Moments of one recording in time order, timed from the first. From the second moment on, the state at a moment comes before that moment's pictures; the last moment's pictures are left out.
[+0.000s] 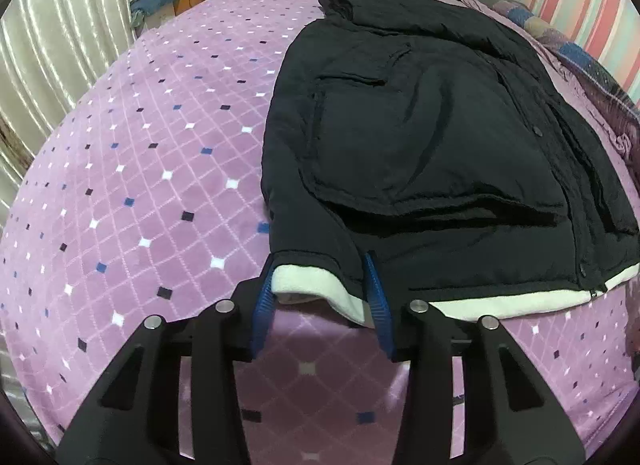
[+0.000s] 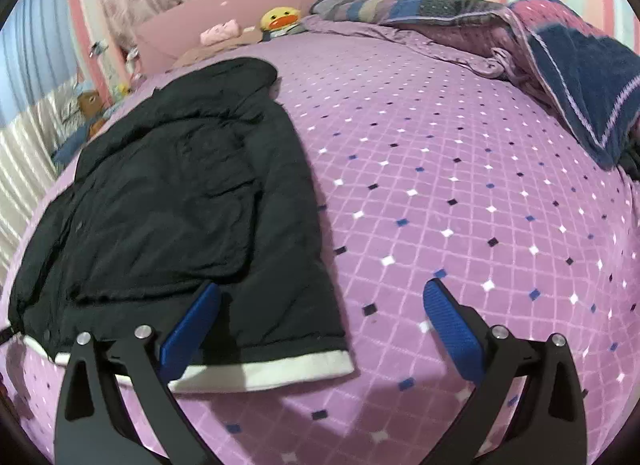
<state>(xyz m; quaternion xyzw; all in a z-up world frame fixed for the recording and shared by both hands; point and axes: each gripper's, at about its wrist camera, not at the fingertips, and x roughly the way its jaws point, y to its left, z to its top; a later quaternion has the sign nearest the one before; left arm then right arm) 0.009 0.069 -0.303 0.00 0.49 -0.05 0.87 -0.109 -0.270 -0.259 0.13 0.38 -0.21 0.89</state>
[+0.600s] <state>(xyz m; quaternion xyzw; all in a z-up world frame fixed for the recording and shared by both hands) 0.008 0.063 -0.304 0.03 0.48 -0.04 0.87 -0.106 -0.271 -0.281 0.18 0.45 -0.12 0.87</state>
